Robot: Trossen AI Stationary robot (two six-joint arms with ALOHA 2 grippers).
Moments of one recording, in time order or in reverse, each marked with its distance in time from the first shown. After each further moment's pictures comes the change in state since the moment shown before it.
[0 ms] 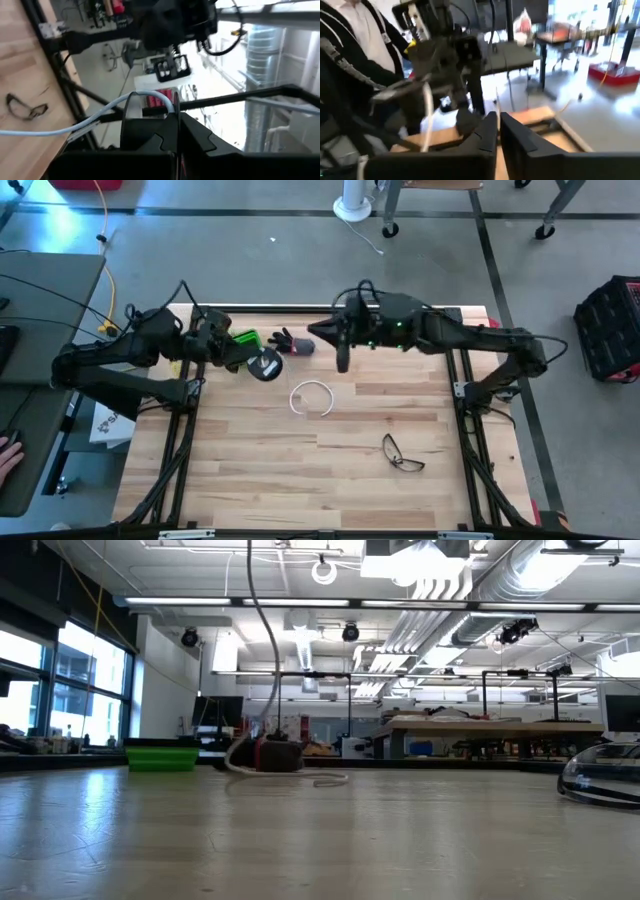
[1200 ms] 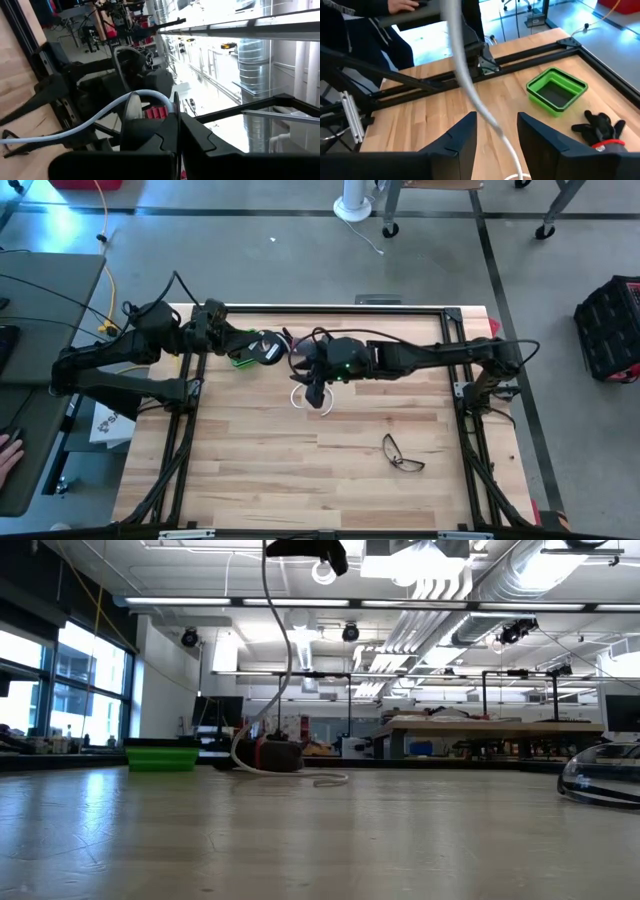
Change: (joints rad) left arm 0.088 0.002 0.000 0.061 -0.001 0.060; right arm 0.100 0.214 -0.002 -0.114 0.073 0.087
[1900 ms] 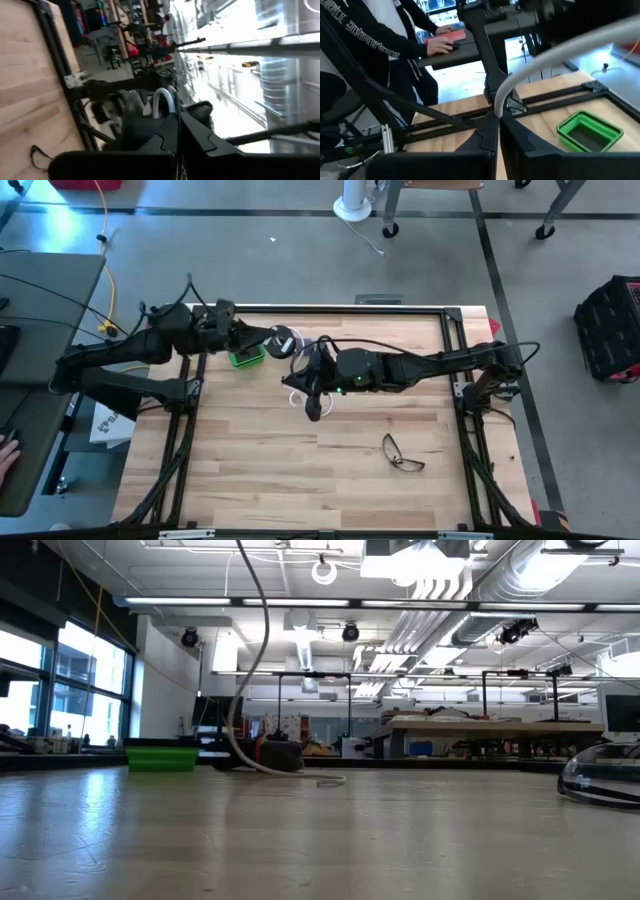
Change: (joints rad) left arm 0.002 0.073 0.000 -0.009 -0.125 0.017; right arm 0.082 -0.007 0.000 0.218 0.045 -0.013
